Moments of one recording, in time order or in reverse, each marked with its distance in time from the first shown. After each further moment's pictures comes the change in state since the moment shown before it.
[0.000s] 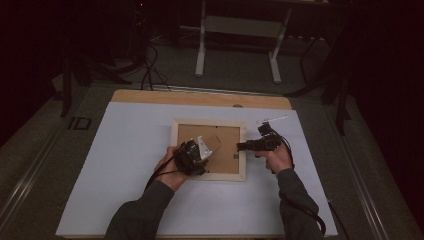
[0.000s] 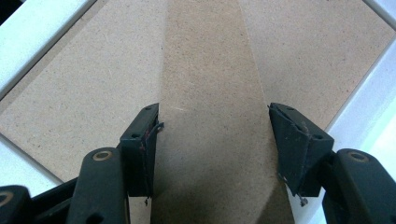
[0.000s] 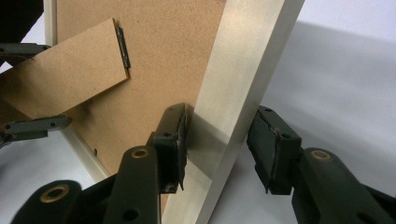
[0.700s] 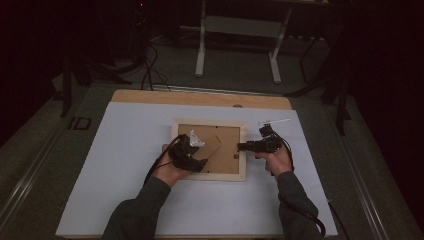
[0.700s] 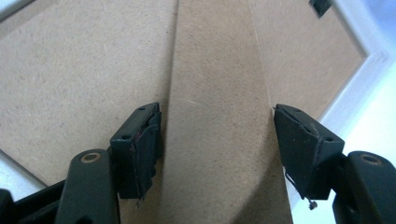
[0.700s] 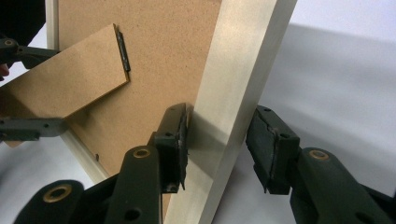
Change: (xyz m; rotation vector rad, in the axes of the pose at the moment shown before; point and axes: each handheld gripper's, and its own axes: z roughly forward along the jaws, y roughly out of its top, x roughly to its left) left arm 0.029 -0.006 0.003 -0.002 -0.209 -0.197; right arm 0.002 -0.006 -0.002 -0.038 -0.007 0.020
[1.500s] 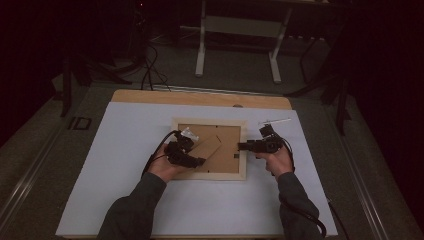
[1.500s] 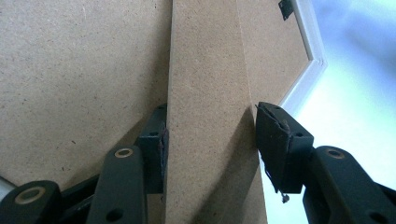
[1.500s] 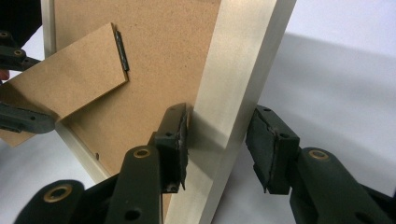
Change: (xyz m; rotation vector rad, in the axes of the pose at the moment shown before) left arm 0.017 0.001 -0.006 0.038 -0.187 -0.093; right arm 0.006 0.000 -0.005 -0.024 -0.023 -0.041
